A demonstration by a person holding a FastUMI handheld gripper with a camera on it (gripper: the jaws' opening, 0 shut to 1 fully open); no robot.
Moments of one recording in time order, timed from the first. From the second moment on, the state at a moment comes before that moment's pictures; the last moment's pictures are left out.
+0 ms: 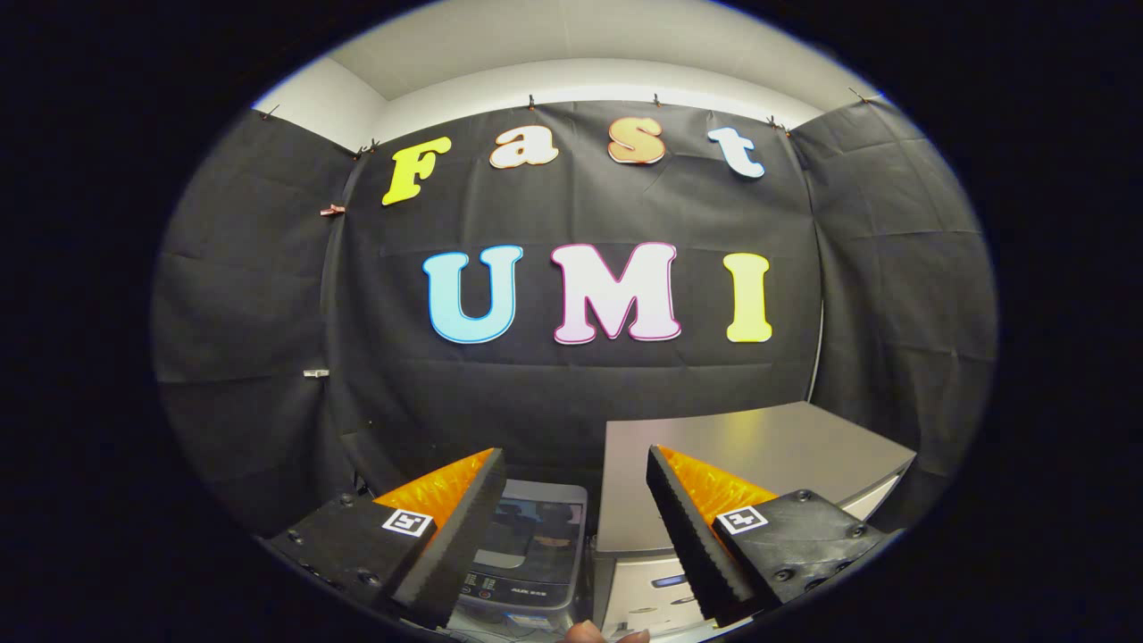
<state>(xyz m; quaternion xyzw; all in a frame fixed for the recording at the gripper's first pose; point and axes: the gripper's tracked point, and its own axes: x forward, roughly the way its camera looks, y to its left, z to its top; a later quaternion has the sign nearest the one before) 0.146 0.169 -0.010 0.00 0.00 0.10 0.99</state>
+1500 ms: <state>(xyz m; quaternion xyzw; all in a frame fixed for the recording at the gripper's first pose) 0.075 0.102 -0.019 0.01 -0.03 0.05 1.00</state>
